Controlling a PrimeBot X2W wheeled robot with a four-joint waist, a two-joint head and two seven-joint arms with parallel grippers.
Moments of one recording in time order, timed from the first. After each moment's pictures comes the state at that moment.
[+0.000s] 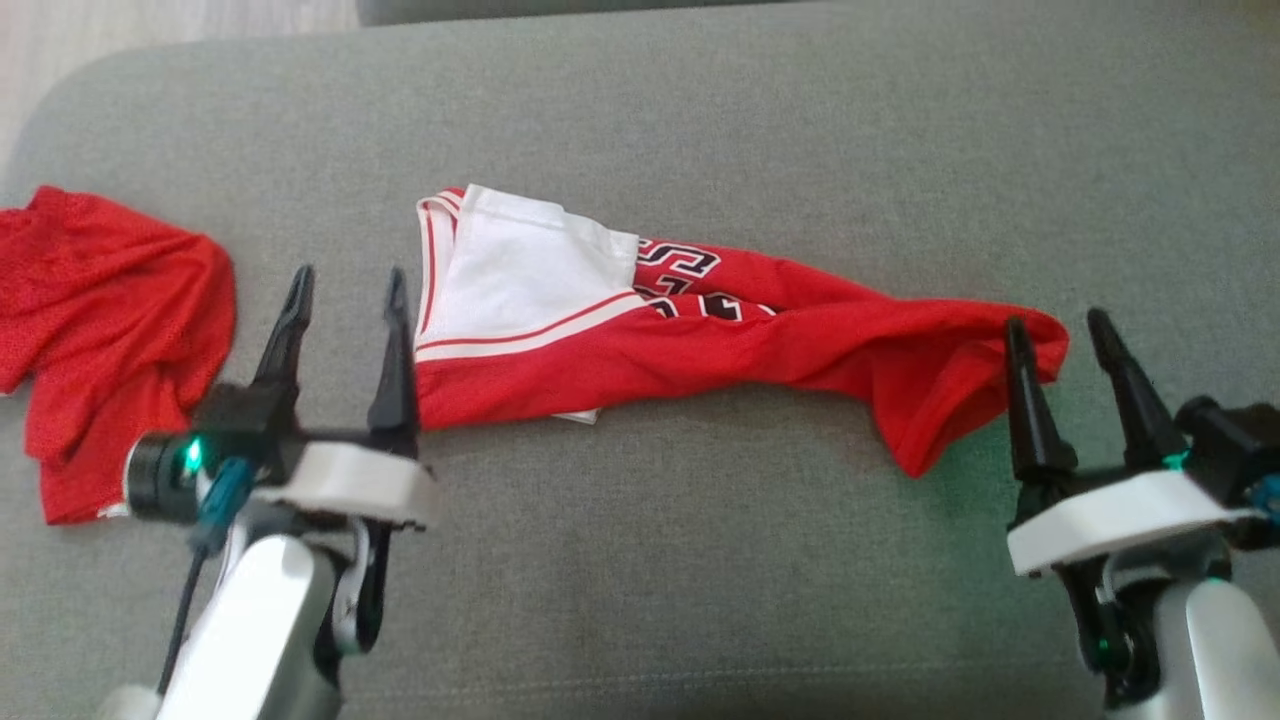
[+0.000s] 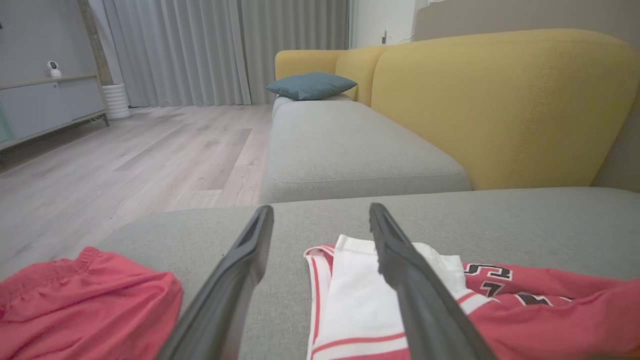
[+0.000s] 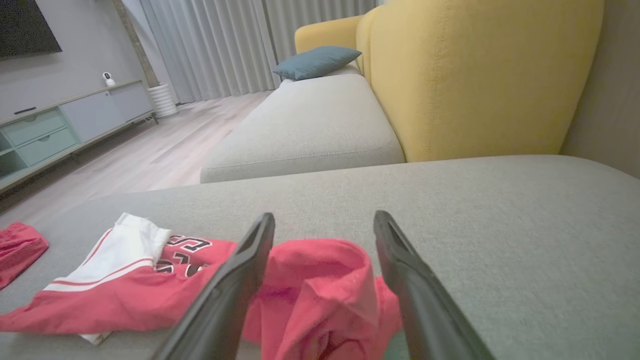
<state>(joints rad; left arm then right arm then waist) -0.27 0.26 -0.43 0.11 -0.32 0.31 -0.25 -0.06 -0.06 -0.01 -0.05 0.20 0.13 0.05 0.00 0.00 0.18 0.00</state>
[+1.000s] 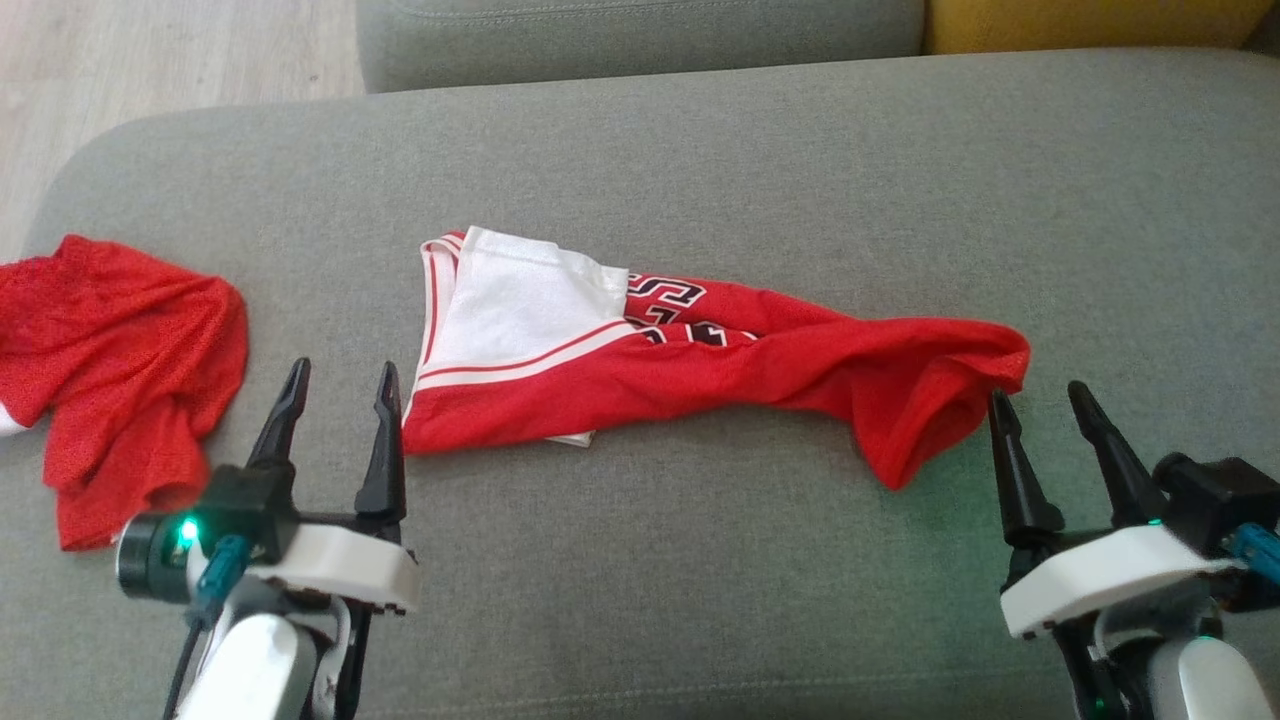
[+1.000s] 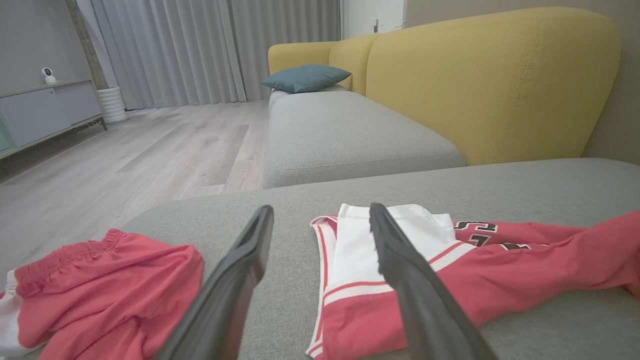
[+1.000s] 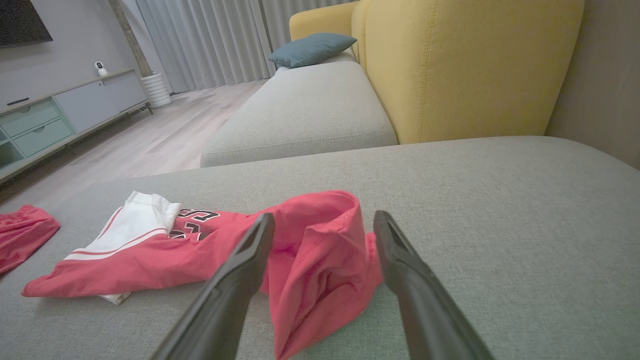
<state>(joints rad) -0.10 0.26 -0.35 0.11 -0.25 0.21 -0.25 0.06 -0.05 -0.01 -0.07 0.20 0.13 0.10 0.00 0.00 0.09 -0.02</state>
